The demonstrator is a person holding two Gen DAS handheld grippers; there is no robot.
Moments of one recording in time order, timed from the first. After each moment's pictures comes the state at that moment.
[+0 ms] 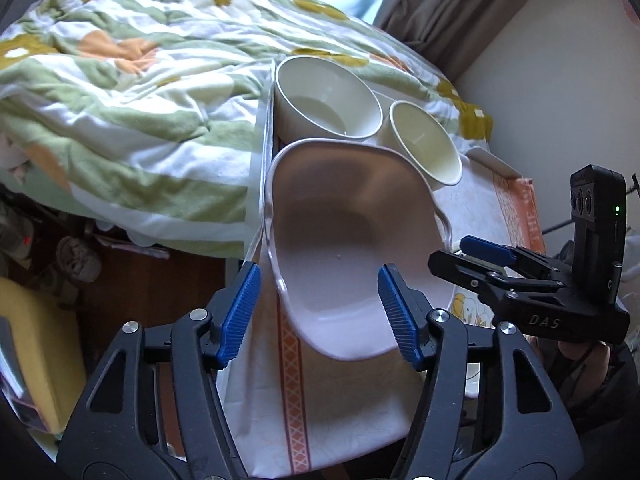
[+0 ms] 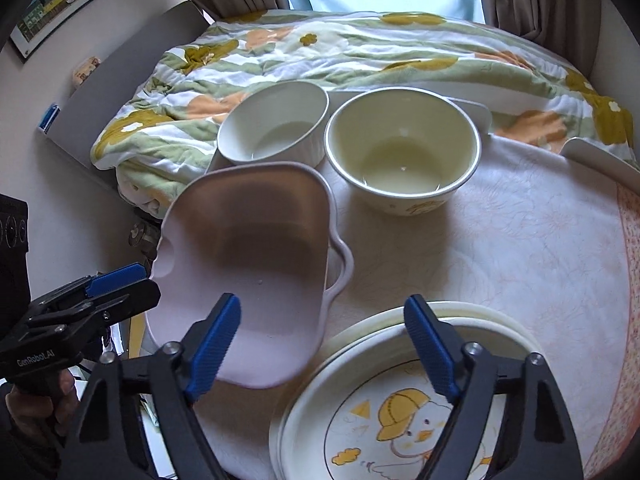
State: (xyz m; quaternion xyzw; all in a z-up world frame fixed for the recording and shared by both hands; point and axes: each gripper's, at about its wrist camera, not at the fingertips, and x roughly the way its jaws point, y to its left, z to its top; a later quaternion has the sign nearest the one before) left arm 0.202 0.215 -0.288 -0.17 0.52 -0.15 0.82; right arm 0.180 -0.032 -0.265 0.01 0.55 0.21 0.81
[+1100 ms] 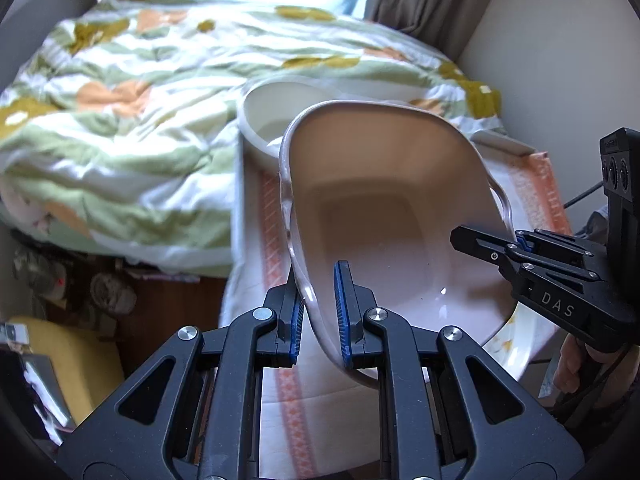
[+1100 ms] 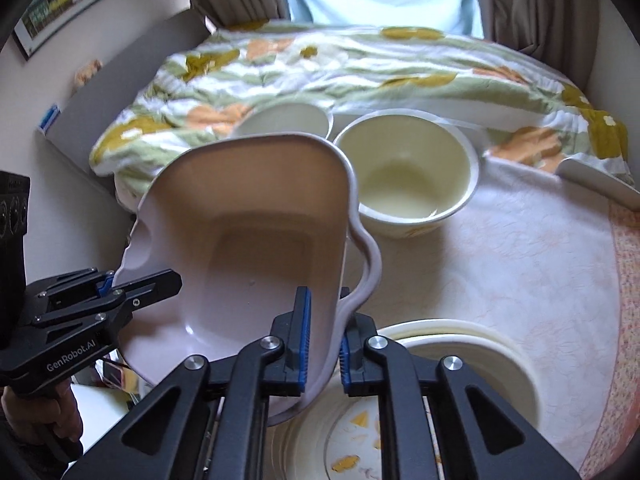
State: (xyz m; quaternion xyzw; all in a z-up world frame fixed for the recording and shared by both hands) left arm 0.212 0.171 -0.251 -0.07 0.51 -0.13 0.85; right arm 0.176 -0.048 -0.235 0.01 0.51 0.21 0.83
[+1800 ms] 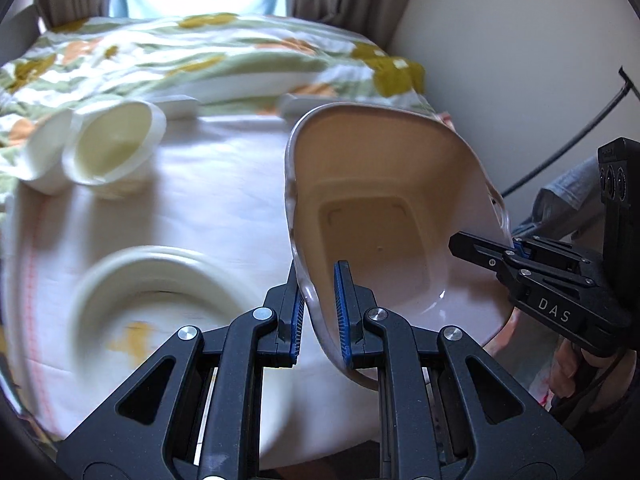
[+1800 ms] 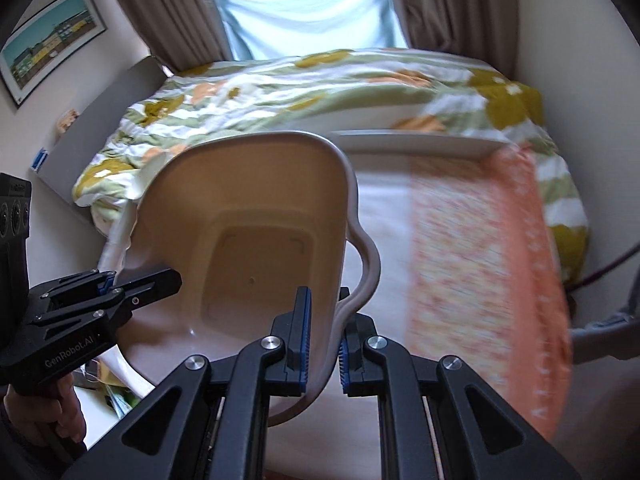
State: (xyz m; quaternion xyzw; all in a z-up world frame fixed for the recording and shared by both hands) left arm 0.178 -0.142 -0.246 -0.06 0.50 -0.18 0.84; right arm 0.141 -0.348 -0.223 0.03 0.50 0.16 0.85
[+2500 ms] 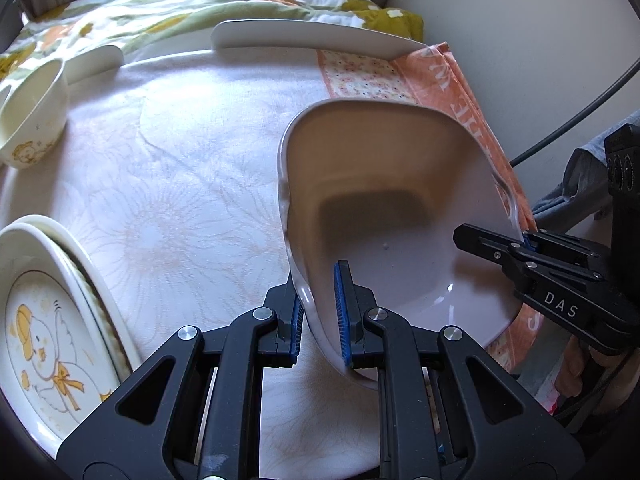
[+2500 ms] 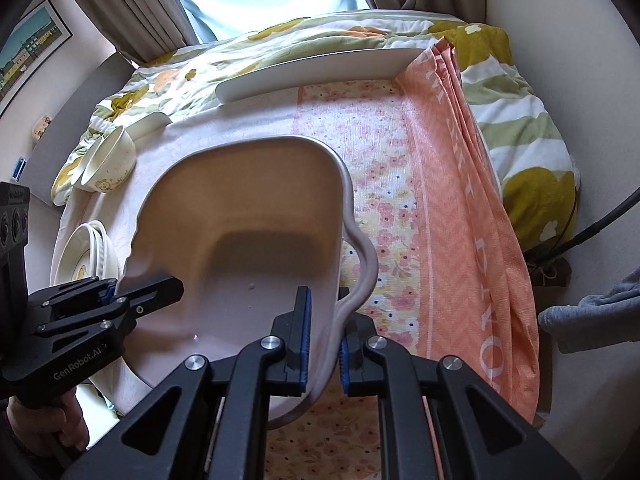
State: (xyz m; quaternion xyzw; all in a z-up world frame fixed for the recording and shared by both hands) left arm 0.188 -0.222 -0.318 -0.04 0.55 -0.18 0.82; right arm 0.155 -0.426 -0.297 0.06 0.54 0.15 0.83
